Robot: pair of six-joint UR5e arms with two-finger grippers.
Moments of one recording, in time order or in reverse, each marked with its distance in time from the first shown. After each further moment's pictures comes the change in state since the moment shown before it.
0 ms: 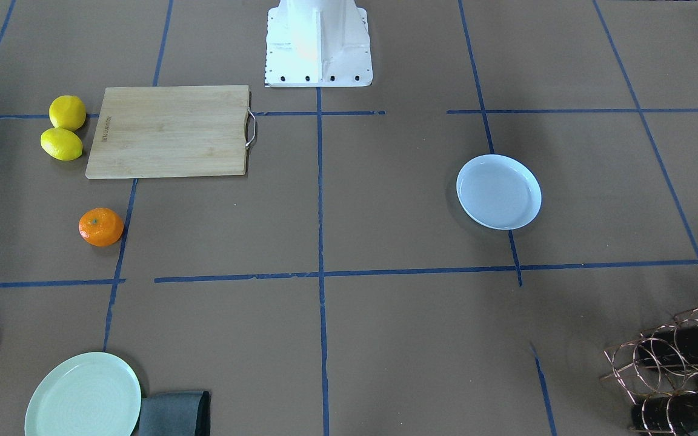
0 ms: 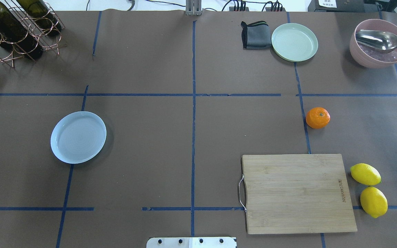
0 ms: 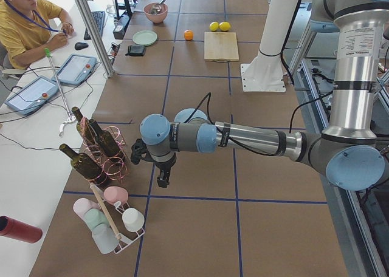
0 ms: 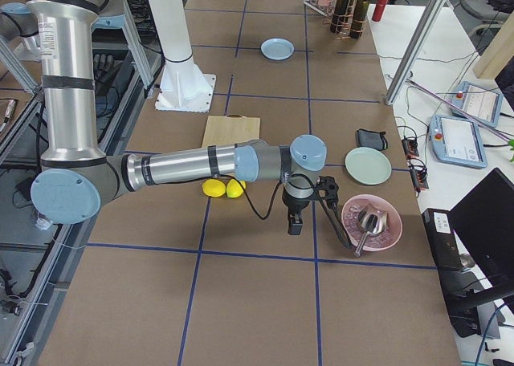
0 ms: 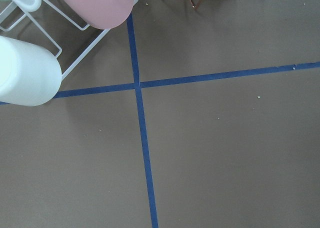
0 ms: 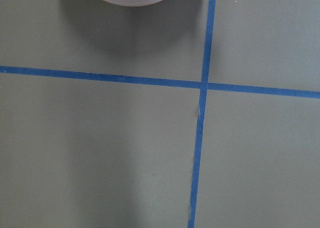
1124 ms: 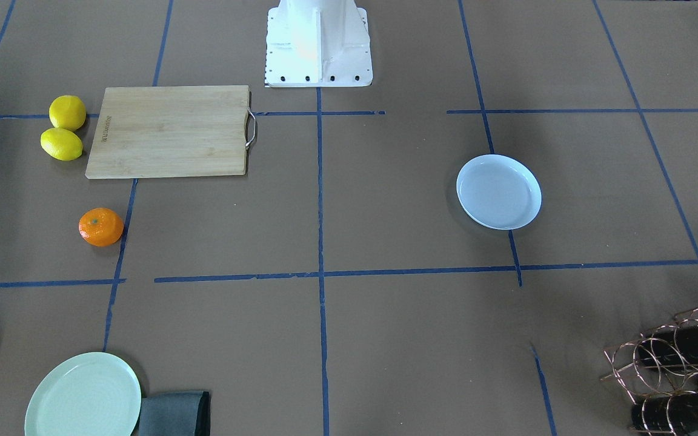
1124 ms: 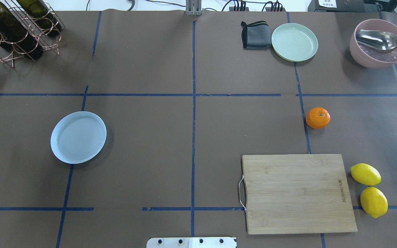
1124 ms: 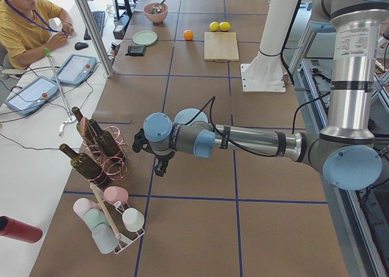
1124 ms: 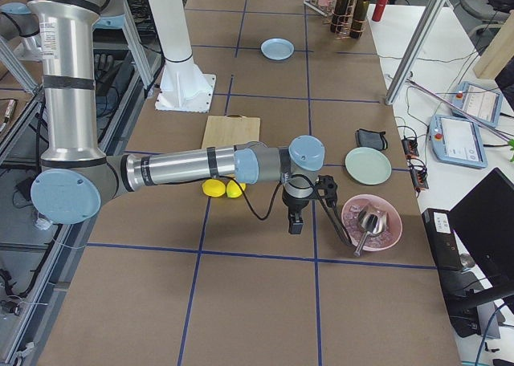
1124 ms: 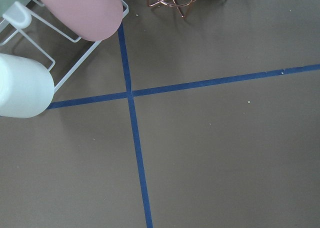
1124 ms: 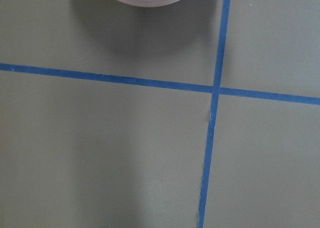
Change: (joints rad) left arm 0.122 0.017 0.032 -0.297 -0.107 -0.117; right arm -0.033 -0.004 -0.006 0.051 0.005 0.016
